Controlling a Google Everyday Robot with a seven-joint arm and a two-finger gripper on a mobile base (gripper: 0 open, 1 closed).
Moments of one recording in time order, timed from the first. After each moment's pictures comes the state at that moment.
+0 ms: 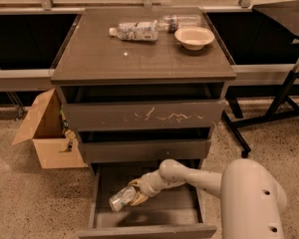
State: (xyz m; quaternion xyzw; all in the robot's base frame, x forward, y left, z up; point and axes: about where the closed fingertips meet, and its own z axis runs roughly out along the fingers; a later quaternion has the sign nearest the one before) arm 0.568 0.063 0.257 -0.72 0.57 0.24 0.30
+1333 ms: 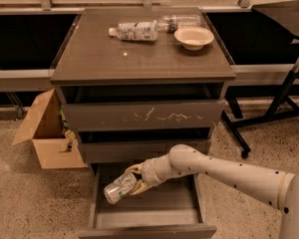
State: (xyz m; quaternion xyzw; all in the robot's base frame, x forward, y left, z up) arm 0.539 0.055 0.449 -0.75 0.52 0.21 0.37
